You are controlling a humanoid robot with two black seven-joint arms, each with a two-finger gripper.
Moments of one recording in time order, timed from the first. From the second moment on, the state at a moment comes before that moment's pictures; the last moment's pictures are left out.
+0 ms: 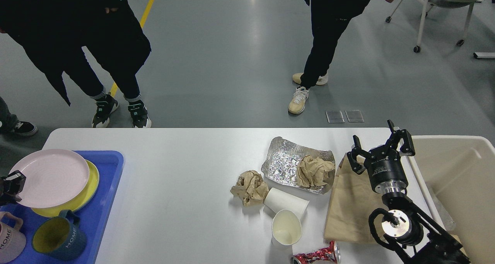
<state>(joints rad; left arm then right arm) -1.17 0.76 1.08 -0.66 -0.22 -0.42 0.09 0.23 -0.17 1.11 0.94 -0.25 0.18 0.50</state>
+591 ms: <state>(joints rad) -1.16 0.75 1.08 -0.66 -0.22 -0.41 0.10 0.23 -0.17 1.11 0.94 -0.25 0.18 0.50</state>
